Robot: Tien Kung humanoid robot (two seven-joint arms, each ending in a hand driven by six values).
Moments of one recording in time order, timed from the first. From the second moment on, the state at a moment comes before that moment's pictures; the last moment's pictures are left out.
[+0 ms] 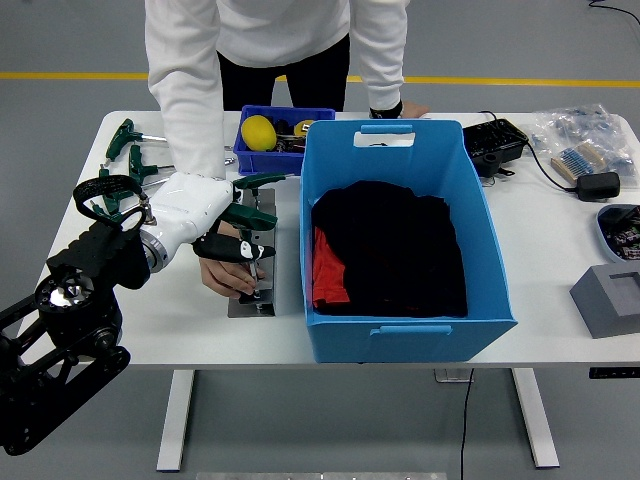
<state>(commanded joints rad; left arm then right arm) -0.39 0.39 -0.90 -1.70 2.23 -0.23 0.47 0.03 -0.18 0.58 0.18 0.00 -0.15 0.03</state>
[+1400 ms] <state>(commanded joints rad) -0.40 0.40 -0.87 -1.69 2.21 -0.03 0.44 0.02 -0.18 0.59 0.18 -0.01 -0.15 0.03</state>
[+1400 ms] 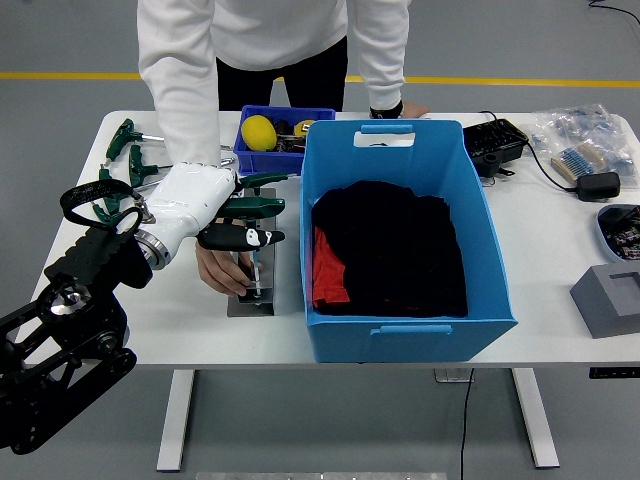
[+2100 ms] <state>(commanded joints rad) -0.41 0.40 -0.87 -1.69 2.24 0.15 0.37 0.02 -0.18 0.57 0.18 0.00 -0.15 0.03</state>
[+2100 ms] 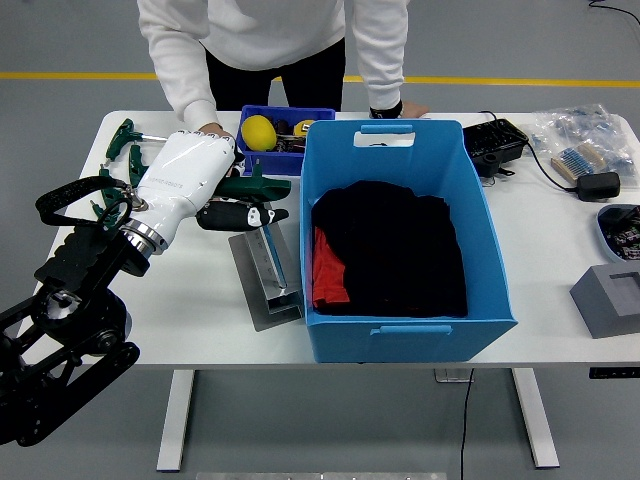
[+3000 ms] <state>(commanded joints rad) -0.54 0.49 -0.85 -1.76 2.22 0.11 0.36 0.02 -0.18 0.59 0.18 -0.02 -0.16 0.03</state>
